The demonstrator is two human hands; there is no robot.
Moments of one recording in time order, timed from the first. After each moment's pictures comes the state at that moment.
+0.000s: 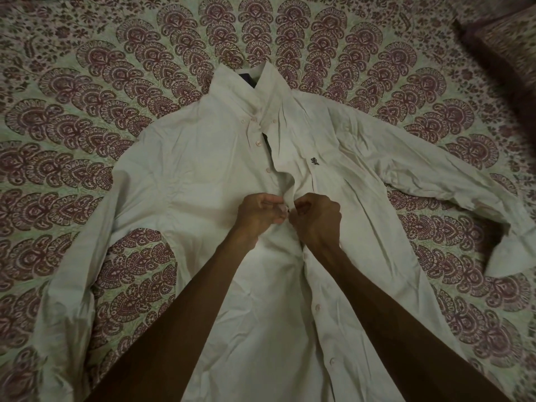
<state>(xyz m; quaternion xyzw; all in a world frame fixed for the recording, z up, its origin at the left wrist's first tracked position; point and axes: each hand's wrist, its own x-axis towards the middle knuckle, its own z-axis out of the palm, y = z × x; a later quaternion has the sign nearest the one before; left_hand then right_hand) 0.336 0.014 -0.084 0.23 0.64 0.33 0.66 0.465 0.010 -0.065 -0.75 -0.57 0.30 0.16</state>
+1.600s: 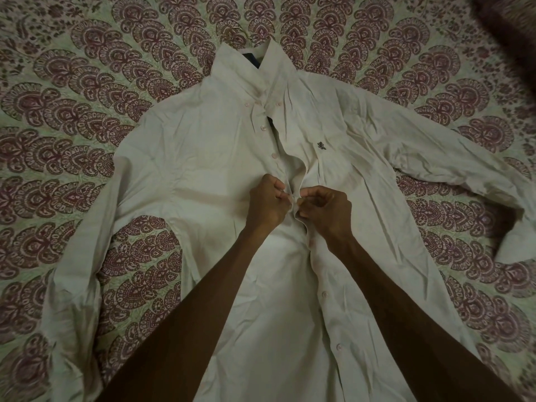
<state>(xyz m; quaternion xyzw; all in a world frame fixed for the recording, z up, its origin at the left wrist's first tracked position) 0.347 0.009 -0.106 0.43 0.72 0.27 0.48 0.480 -0.004 -0.079 -0.70 -0.41 0.49 0.31</state>
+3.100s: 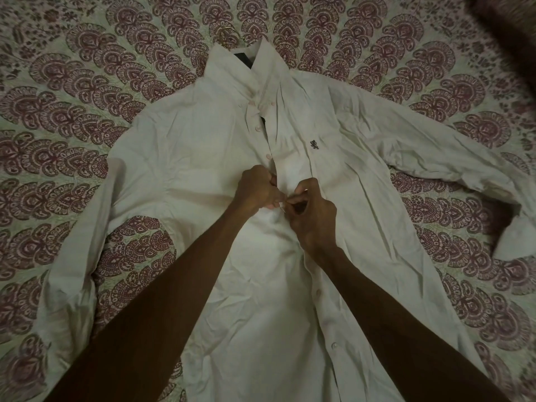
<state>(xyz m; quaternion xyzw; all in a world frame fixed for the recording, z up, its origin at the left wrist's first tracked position) 0.336 0.040 -0.074 0.41 0.71 0.13 0.56 0.472 -0.018 -0.107 -0.66 -0.64 0.28 0.28</state>
